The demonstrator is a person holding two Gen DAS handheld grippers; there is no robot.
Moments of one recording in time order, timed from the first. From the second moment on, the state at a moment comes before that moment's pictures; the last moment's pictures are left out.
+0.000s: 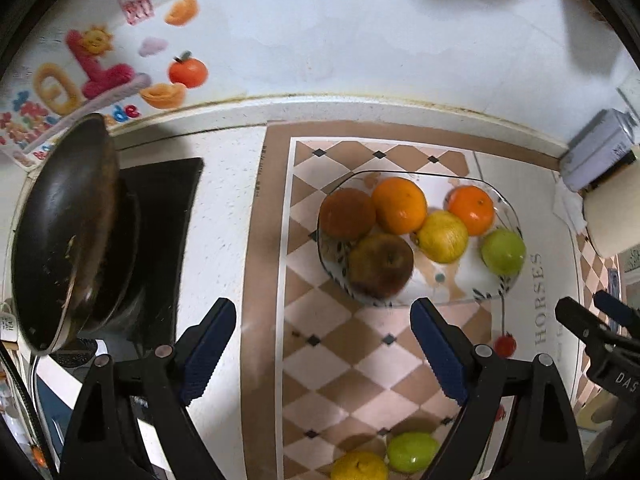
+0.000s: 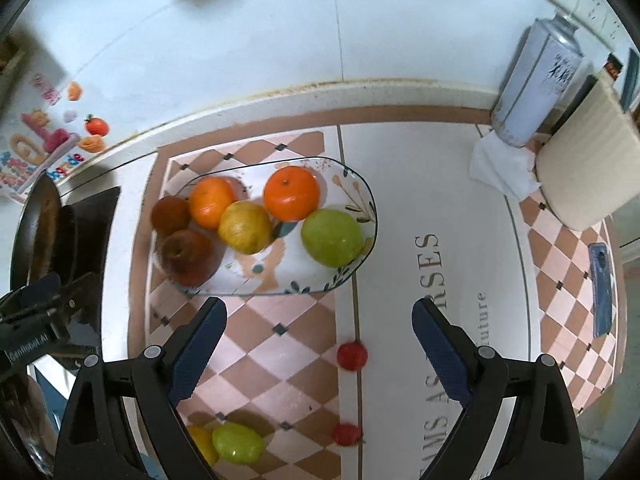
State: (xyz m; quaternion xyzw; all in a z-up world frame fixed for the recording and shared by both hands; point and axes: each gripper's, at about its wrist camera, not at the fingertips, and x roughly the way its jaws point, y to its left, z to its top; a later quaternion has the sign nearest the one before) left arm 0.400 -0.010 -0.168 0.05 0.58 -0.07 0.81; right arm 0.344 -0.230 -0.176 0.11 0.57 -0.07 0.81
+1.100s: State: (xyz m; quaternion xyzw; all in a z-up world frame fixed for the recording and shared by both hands) left arm 0.262 0.004 -0.075 0.07 0.46 -0.10 0.88; right arm 0.209 -0.187 -0.099 0.13 0.50 -0.06 0.85
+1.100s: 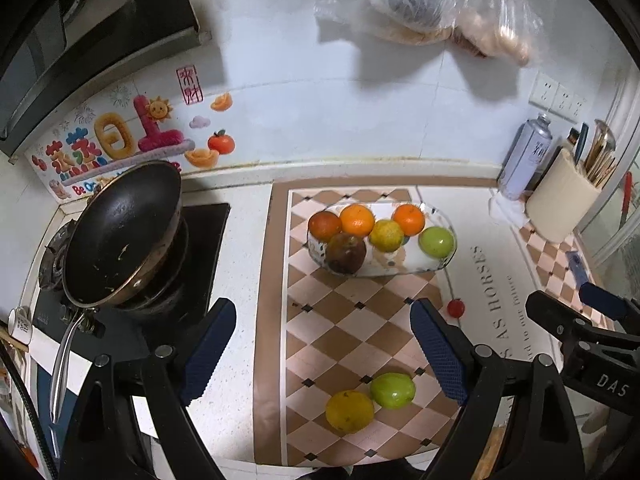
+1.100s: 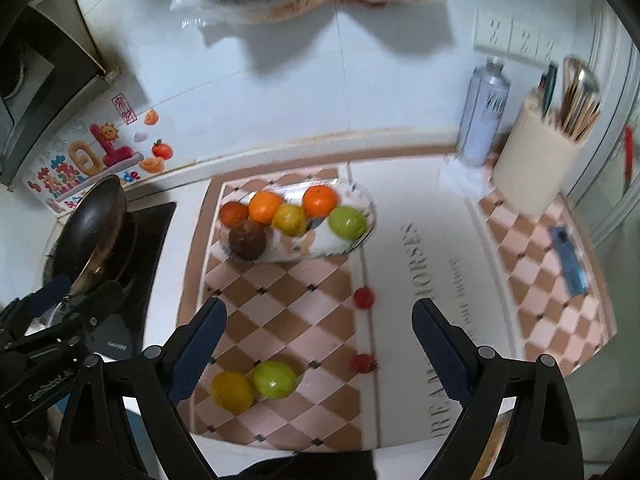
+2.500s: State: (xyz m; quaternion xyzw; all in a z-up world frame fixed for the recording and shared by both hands) left arm 0.270 -0.023 -0.300 0.07 0.72 -0.14 0.68; right arm 0.232 -0.205 -0.321 0.24 0.68 0.02 0.69
